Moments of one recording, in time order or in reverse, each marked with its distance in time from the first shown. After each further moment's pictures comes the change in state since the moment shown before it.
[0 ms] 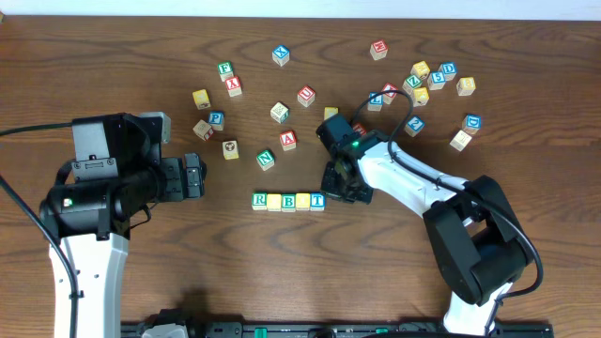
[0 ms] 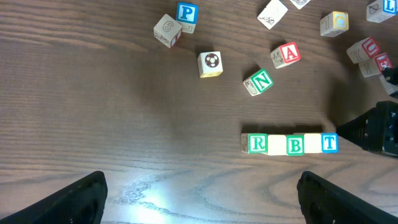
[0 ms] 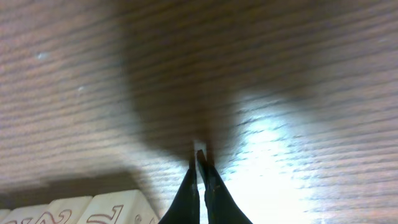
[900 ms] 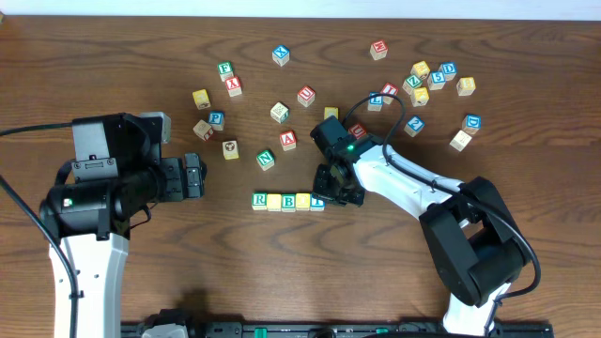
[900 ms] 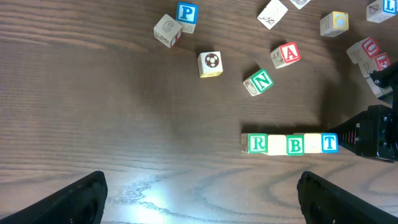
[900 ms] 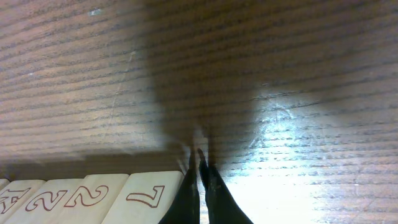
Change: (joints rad) left arm 0.000 0.000 0.000 0.000 0.000 0.000; right arm 0.020 0.000 -0.005 0.040 -0.080 -0.001
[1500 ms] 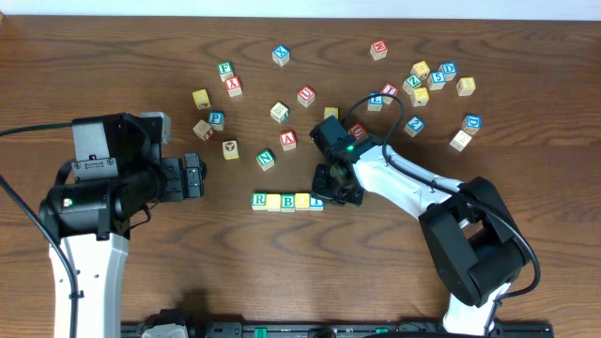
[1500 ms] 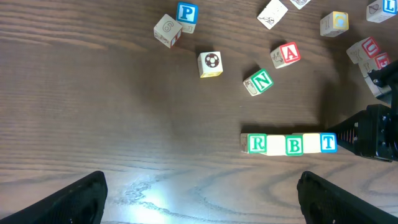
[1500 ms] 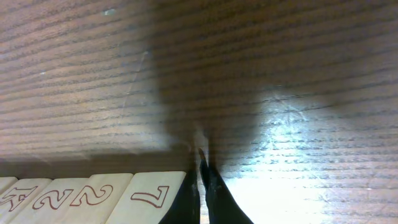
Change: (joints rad) left arm 0.000 0.000 0.000 0.000 0.000 0.000; right arm 0.002 0.000 -0.002 0.017 -0.013 0.000
